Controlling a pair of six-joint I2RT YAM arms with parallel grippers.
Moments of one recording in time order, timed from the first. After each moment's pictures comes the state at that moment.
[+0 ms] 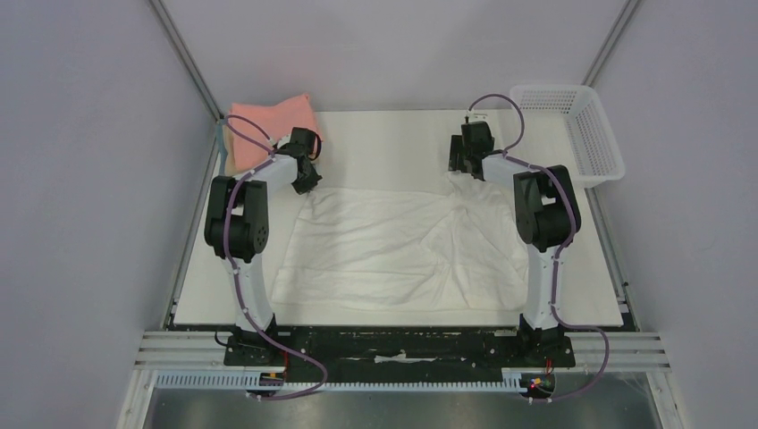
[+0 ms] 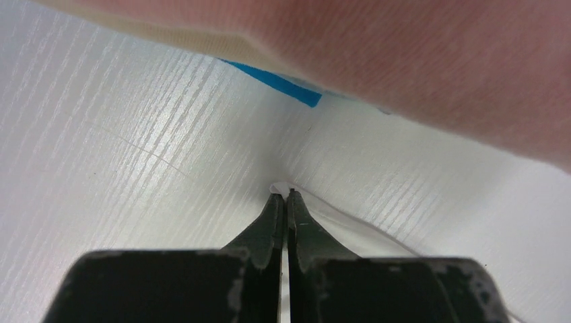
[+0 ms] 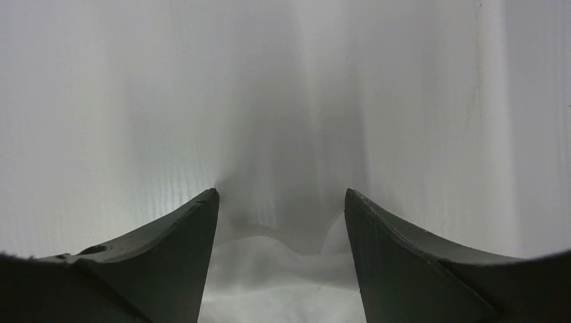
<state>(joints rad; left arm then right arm) -0.17 2.03 1.41 -0.45 -0.28 -0.69 0.22 2.17 1.47 -0.06 0.26 0.19</state>
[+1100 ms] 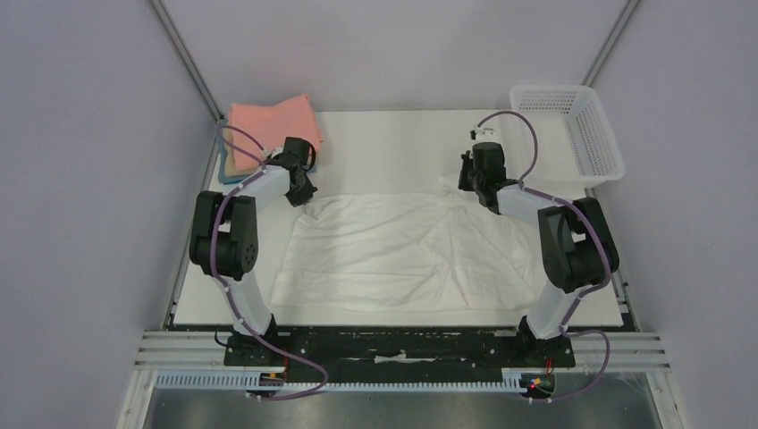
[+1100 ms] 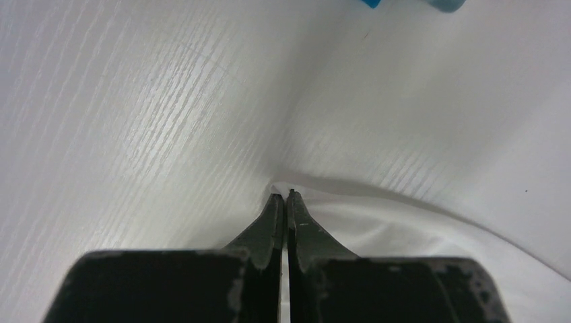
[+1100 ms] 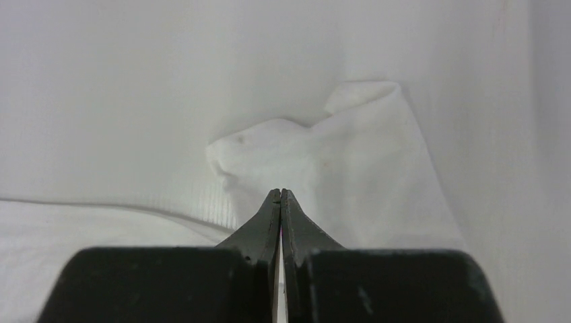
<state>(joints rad) -0.17 1.88 1.26 -0.49 -0.25 -0.70 0.25 1.78 1.01 0.17 0.11 0.24</state>
